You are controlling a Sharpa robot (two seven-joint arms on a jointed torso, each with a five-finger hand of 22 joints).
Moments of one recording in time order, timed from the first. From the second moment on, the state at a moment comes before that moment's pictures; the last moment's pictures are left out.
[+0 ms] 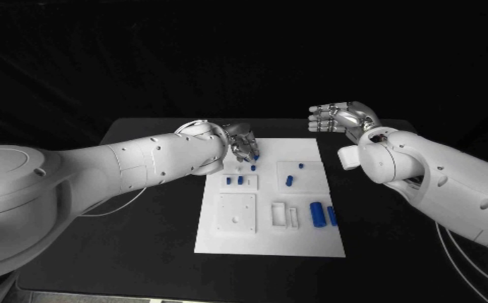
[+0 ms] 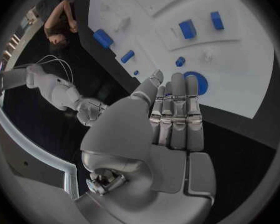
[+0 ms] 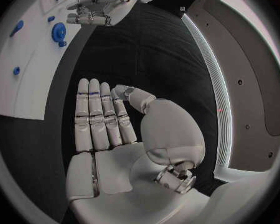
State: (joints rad) left arm 1.29 -0.45 -0.23 1.03 -1.08 -0.16 -0.05; left_hand 1.41 0.02 0.12 -0.23 0.18 1.11 0.10 0.07 0.07 1.22 0.06 0.06 0.06 1.18 -0.02 0.83 0.34 0.06 1.13 -0.04 0.25 1.24; right arm 0.99 -0.69 0.34 1.31 -0.51 -0.37 0.01; right_hand 1.15 -0.03 0.62 -0.23 0.38 1.08 0.15 0.06 0.06 1.20 0.11 0.06 0.06 1.23 0.09 0.07 0.07 0.09 1.05 0.08 0.25 0.08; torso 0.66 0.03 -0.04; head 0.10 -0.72
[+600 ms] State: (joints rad) left arm 1.26 -0.40 -0.24 0.96 -1.31 -0.23 0.06; left_hand 1.39 0.01 0.13 -0.27 0.20 1.10 0.11 0.07 0.07 1.20 0.08 0.06 0.06 1.20 -0.02 0.93 0.37 0.08 1.17 -0.04 0.24 1.31; right arm 0.99 -0.70 0.34 1.33 -0.51 -0.36 0.01; right_hand 1.14 -0.03 0.61 -0.23 0.38 1.08 0.15 0.06 0.06 1.20 0.11 0.06 0.06 1.23 0.09 0.07 0.07 0.09 1.05 0.08 0.24 0.08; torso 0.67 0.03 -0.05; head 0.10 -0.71
